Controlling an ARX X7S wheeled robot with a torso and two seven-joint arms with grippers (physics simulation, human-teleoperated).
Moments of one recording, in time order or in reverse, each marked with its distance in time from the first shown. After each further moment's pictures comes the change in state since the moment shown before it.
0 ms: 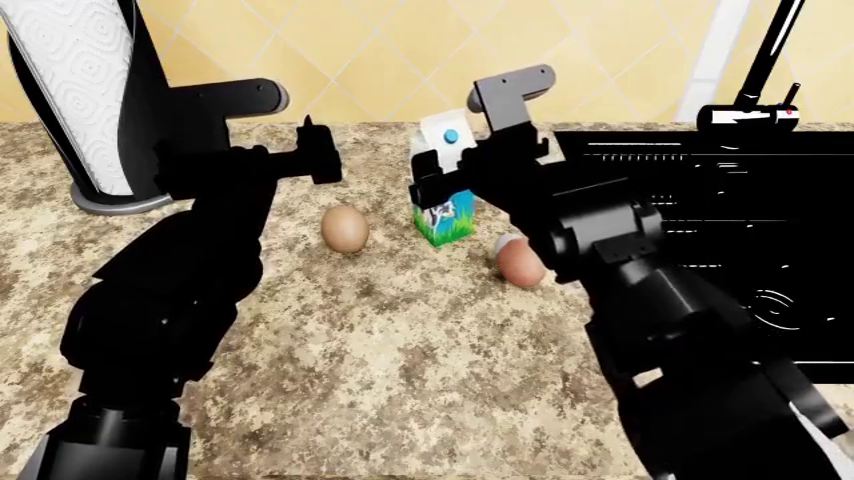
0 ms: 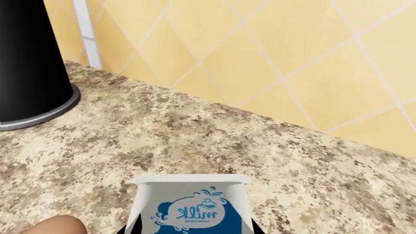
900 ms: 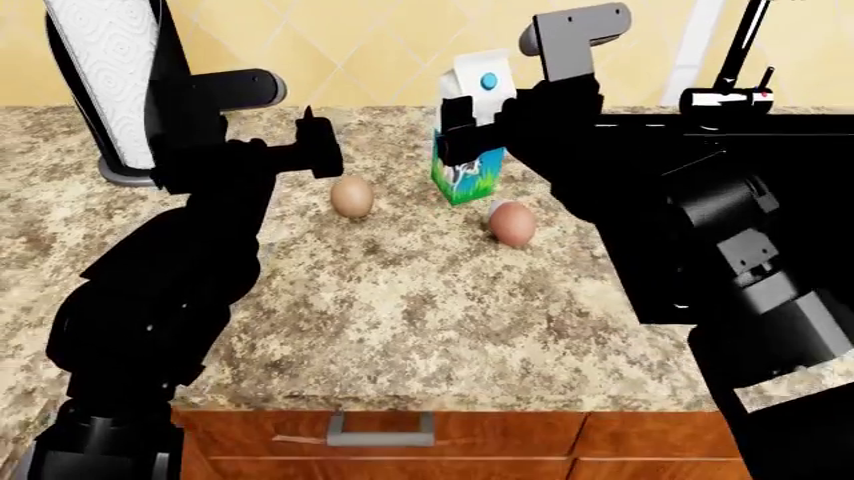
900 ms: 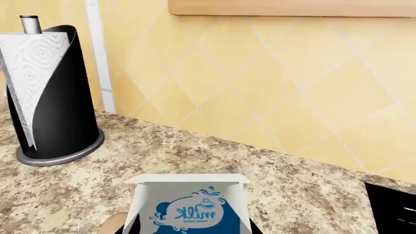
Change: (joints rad) left arm 0.003 -0.015 0.000 0.079 -0.040 -0.037 -0.028; right arm -0.063 0.287 0.035 -0.672 0.248 0.243 0.326
